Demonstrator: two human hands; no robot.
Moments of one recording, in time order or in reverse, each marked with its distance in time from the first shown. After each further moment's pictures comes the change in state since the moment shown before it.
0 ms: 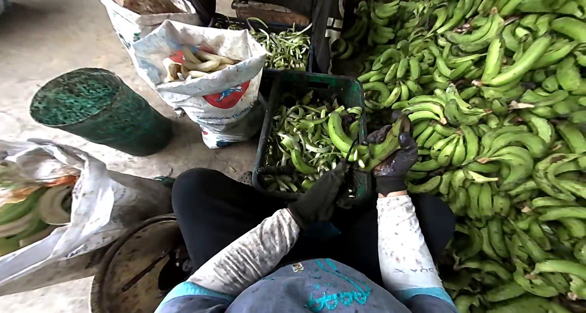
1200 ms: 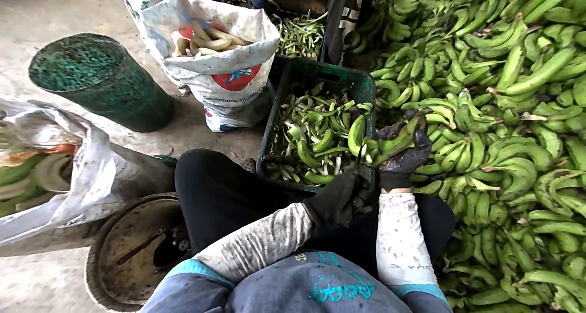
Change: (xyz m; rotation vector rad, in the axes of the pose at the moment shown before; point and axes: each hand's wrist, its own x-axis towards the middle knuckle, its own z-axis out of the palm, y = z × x) left_hand -0.006 -0.001 0.022 -0.264 -0.039 -0.149; right_hand 0.006 0.006 0.000 0.050 -0.047 -0.052
